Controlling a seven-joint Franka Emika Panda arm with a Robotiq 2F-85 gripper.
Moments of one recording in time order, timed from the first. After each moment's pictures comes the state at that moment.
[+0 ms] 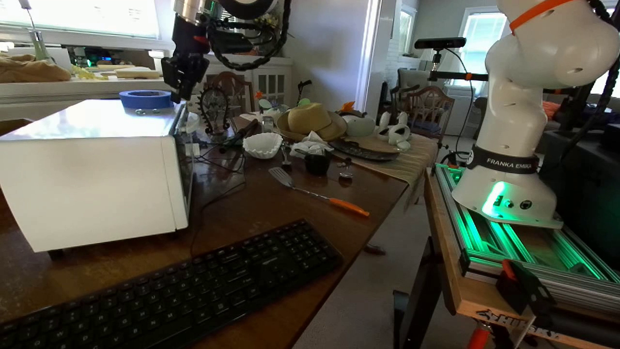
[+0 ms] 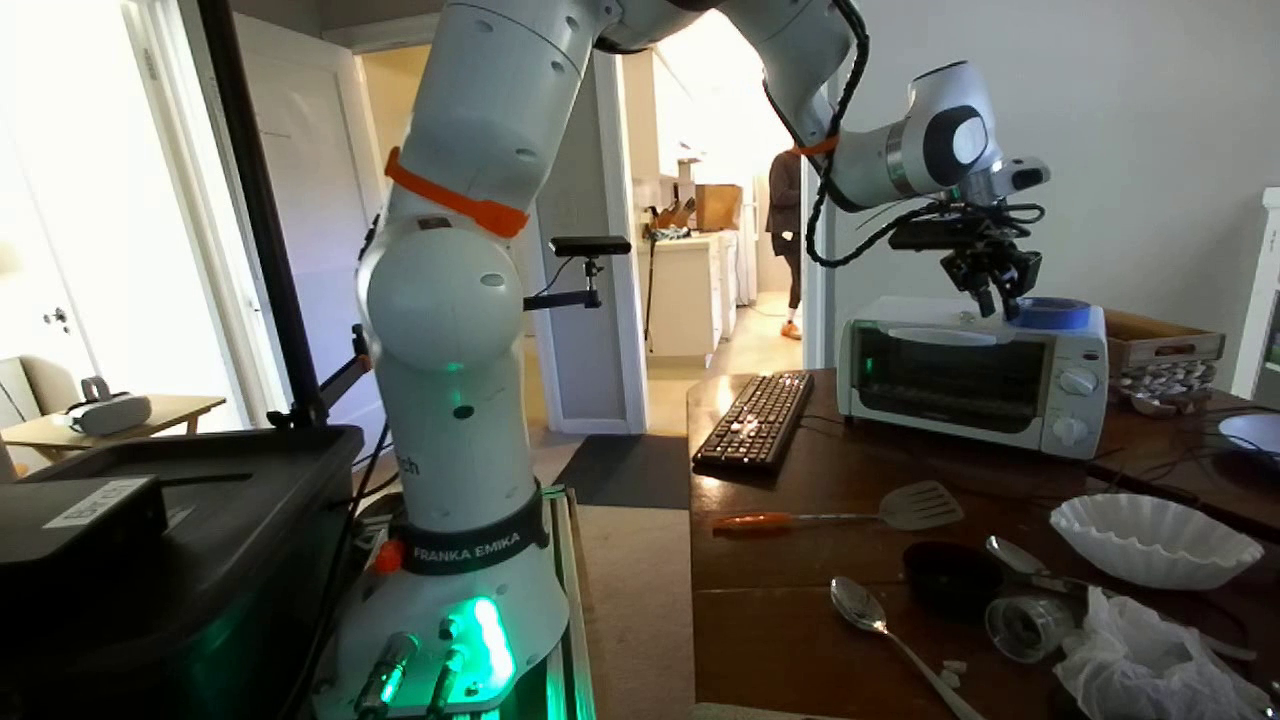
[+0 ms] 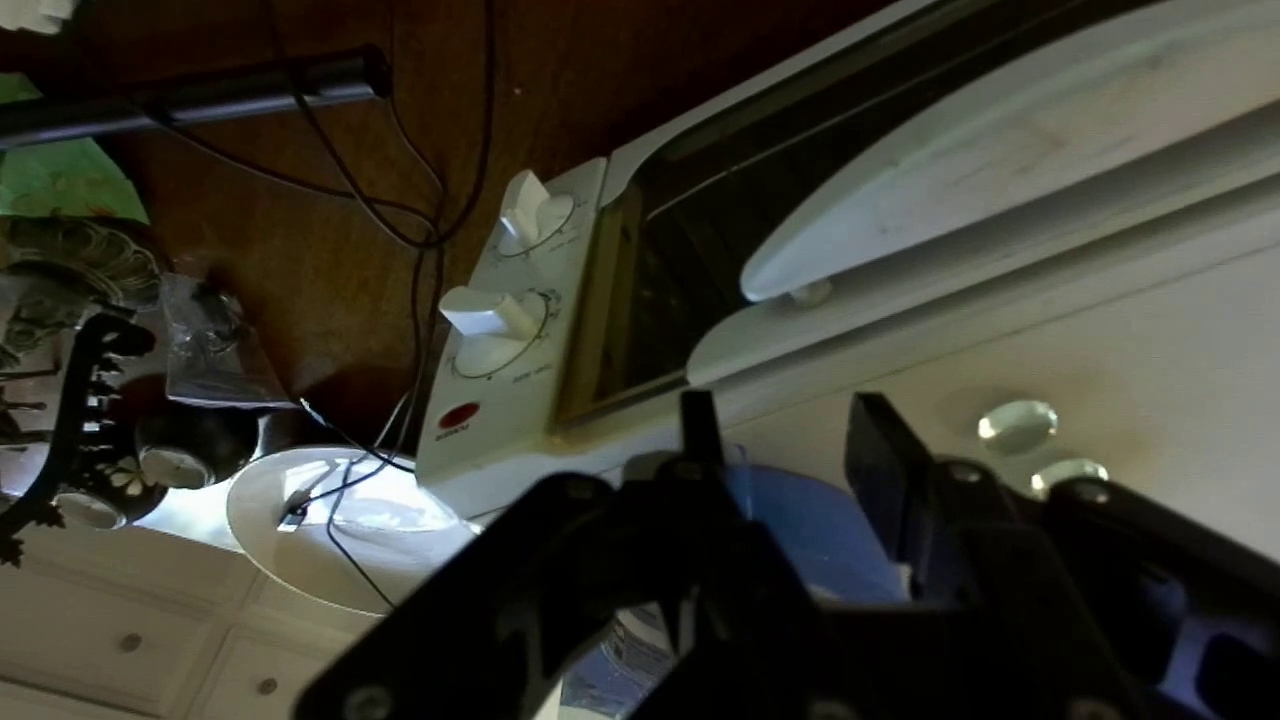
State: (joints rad) arm 0.22 0.44 0.03 -1.75 -0.22 2.58 0.24
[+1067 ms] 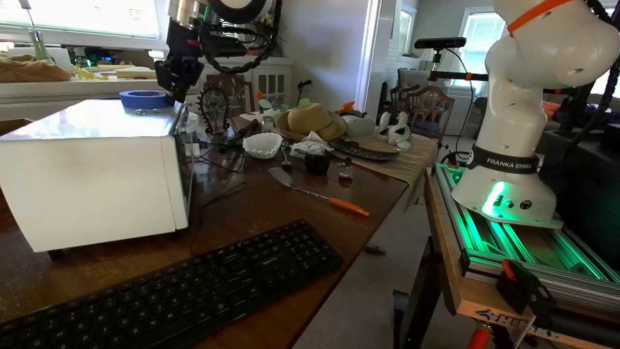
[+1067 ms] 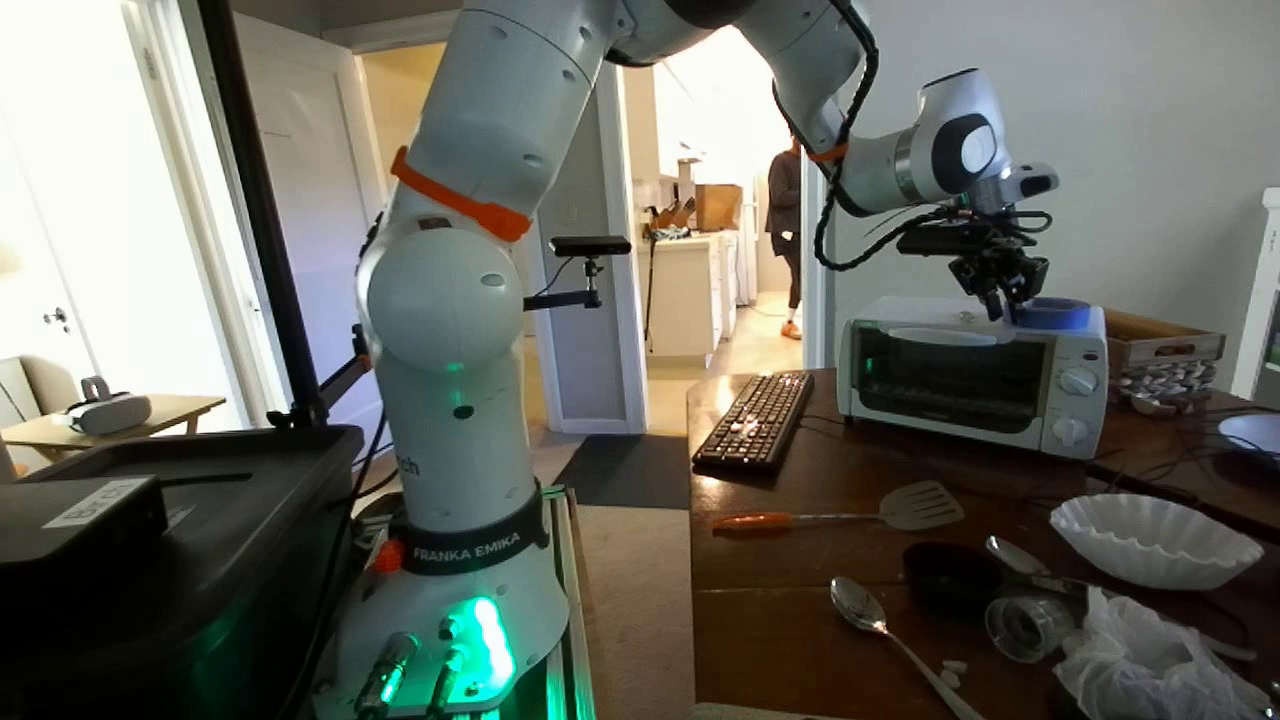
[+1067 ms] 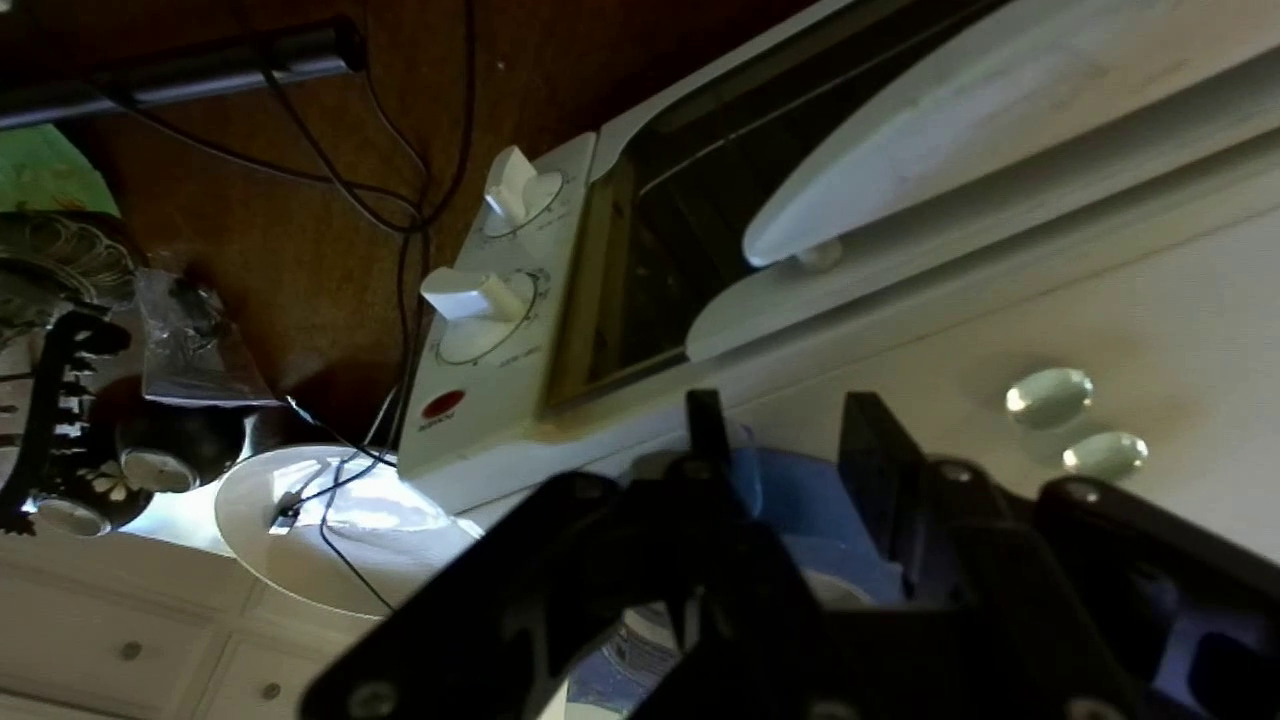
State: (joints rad) arm 0.22 0.49 0.03 -1.69 -0.20 2.58 0.24
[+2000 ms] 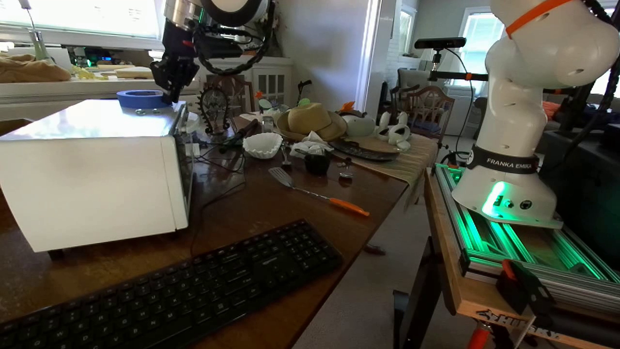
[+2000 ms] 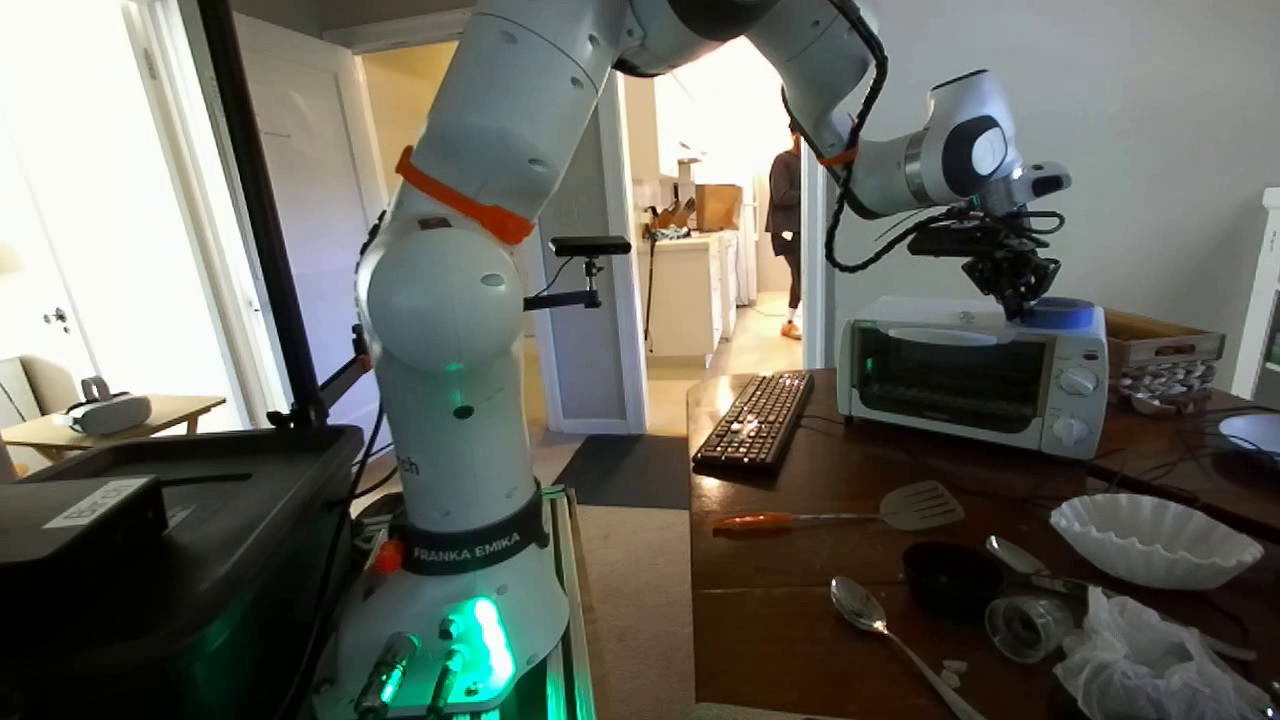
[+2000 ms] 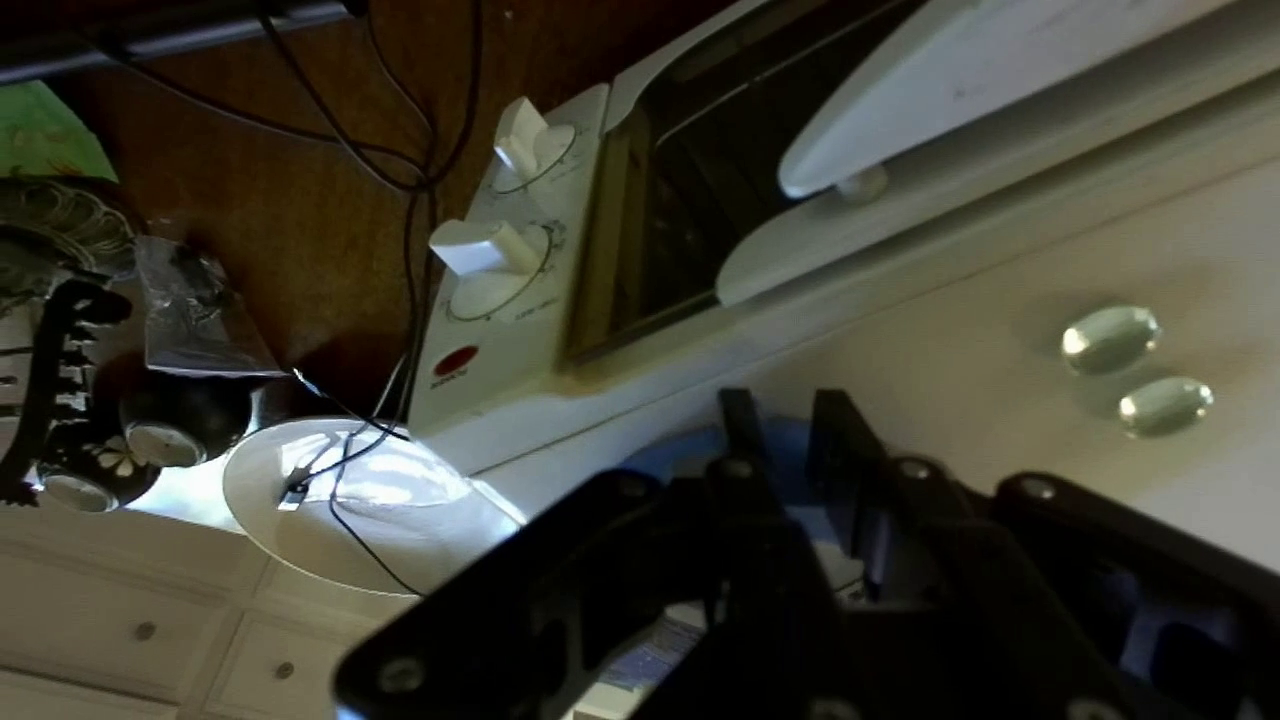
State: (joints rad) arm 0.22 0.53 0.02 -1.63 -0.20 2.59 0.24
